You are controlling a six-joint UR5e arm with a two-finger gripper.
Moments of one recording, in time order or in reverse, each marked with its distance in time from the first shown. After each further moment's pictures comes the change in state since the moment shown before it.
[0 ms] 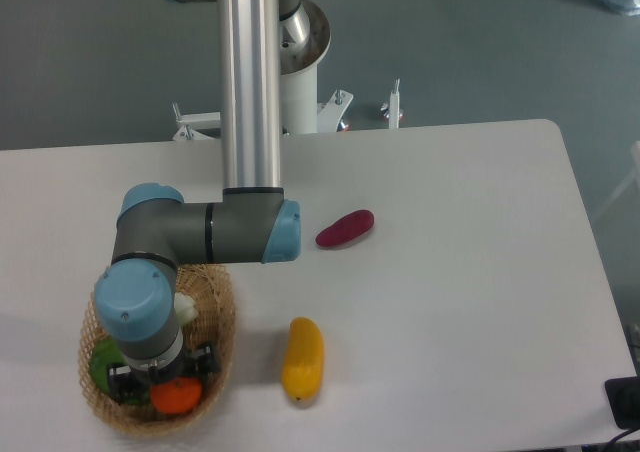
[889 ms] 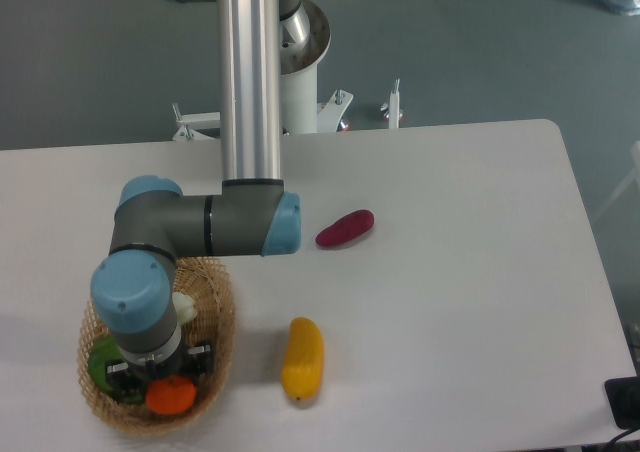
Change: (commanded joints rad) arm 0.002 0.107 -0.003 -0.018 0.027 0.046
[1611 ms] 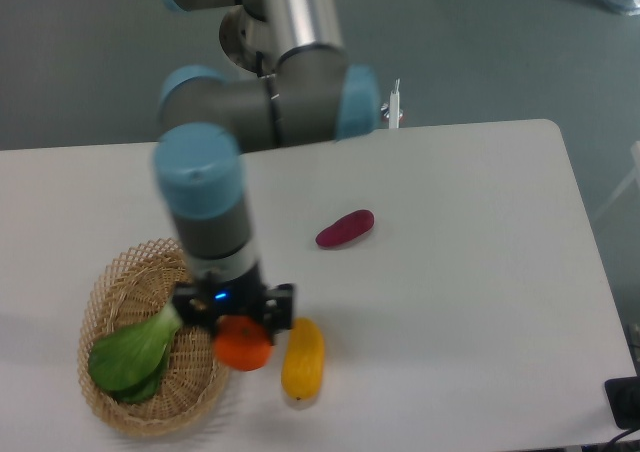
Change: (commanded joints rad) arm 0.323 0.206 -0.009 -0.138 0.006 0.713
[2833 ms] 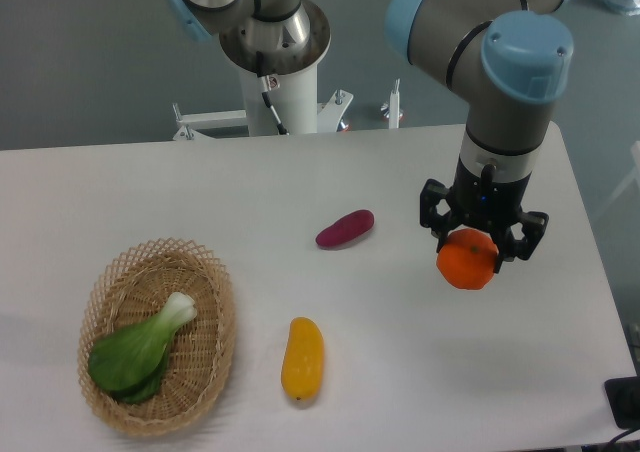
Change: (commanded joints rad) arm 0.287 0.051 -0.003 -0.107 -0.087 0.544
